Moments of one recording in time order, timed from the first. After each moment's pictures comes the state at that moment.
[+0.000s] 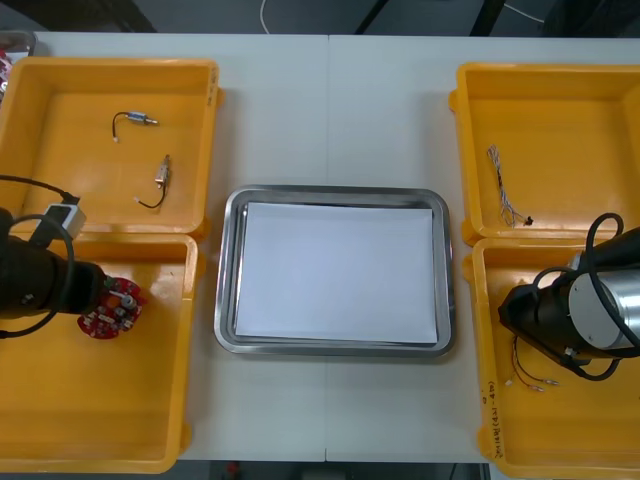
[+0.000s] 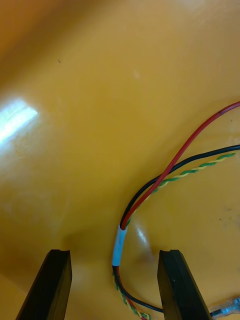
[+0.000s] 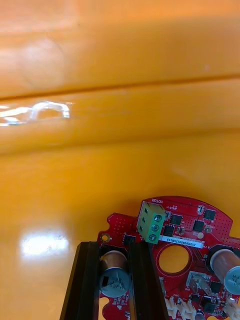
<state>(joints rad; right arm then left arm) -0.02 -0.32 -0.06 -2.06 -0.29 1.67 0.81 -0.04 0.90 -0.04 -2.03 0.78 1.38 -1.24</state>
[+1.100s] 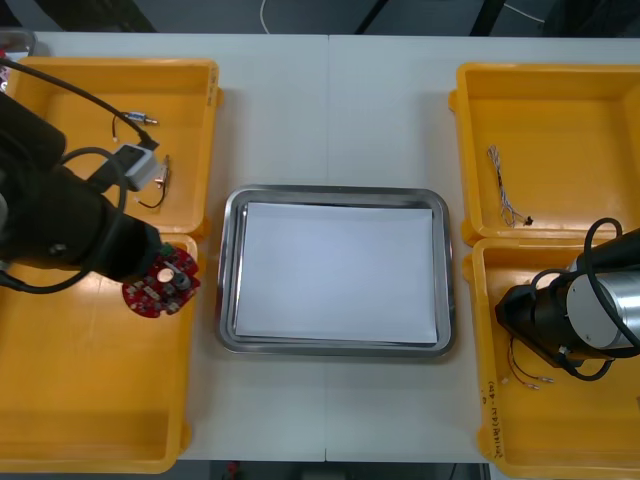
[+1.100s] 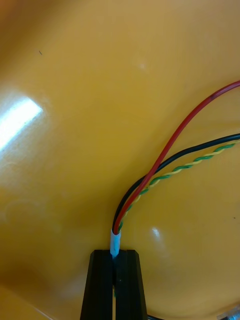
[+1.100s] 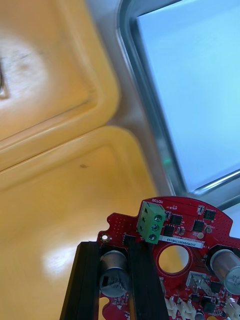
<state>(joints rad) -0.02 -0.32 -0.06 -2.03 -0.32 1.64 0.75 -0.40 0.87 -0.16 -2.26 0.96 1.74 -1.15</state>
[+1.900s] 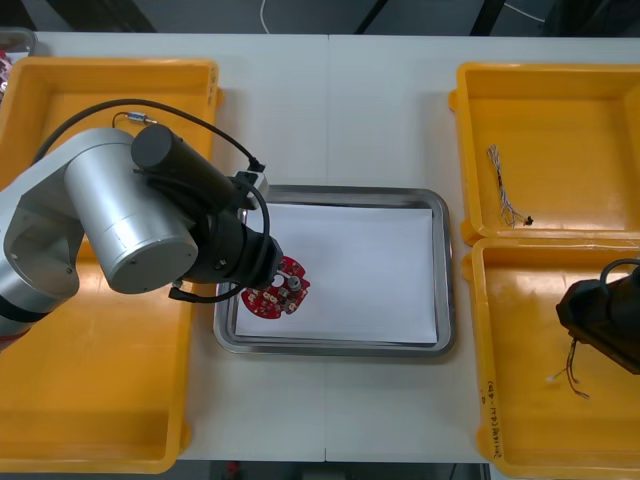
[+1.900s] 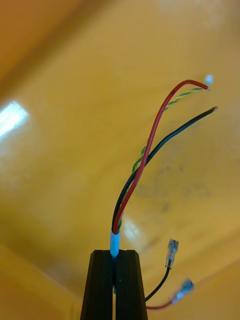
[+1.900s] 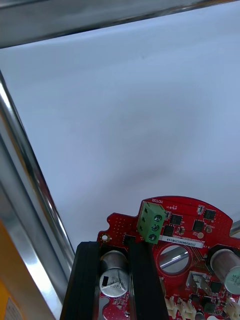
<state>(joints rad) -0.02 -0.47 -0.21 -2.24 -0.49 1.91 0.76 -0.59 0.69 -0.60 -2.06 0.72 1.50 -0.86</state>
